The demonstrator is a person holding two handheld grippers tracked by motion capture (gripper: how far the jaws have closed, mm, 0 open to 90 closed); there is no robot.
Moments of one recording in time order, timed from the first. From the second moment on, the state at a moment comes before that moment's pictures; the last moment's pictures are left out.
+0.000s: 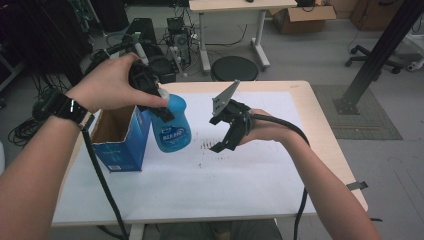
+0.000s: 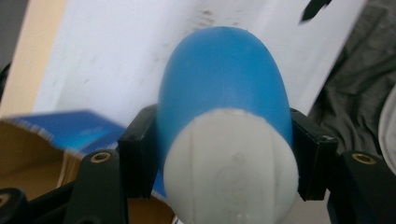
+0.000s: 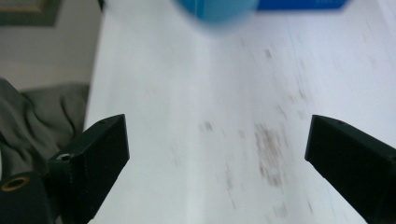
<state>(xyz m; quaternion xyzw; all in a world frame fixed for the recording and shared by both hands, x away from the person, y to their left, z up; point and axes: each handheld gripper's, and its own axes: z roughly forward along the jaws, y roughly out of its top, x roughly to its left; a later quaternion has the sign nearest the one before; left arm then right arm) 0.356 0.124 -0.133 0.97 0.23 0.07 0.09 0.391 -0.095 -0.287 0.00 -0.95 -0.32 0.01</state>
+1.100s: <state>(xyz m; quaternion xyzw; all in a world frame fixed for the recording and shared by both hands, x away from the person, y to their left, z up) 0.385 0.257 -0.099 0.75 0.64 0.14 0.12 0.405 -0.228 -0.292 -0.08 -0.99 -0.07 -0.05</state>
